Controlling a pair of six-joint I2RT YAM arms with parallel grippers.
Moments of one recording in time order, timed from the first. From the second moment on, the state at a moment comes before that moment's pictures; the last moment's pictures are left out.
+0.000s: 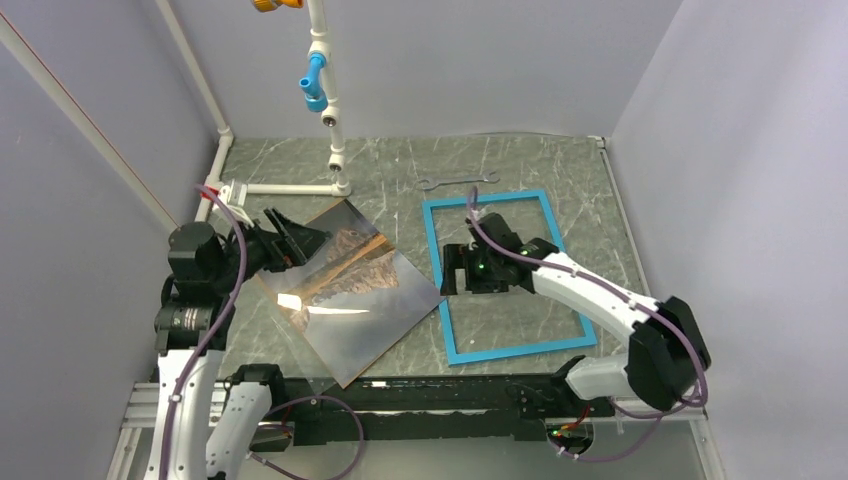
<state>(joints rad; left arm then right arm) 0.01 0.67 0.94 -0.53 0.59 -0.60 0.63 1.28 0.86 -0.56 -0.11 0.55</state>
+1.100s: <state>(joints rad) -0.02 0.54 0.76 -0.49 0.64 -0.70 0.78 2.07 1.53 -0.57 -0.18 0.48</state>
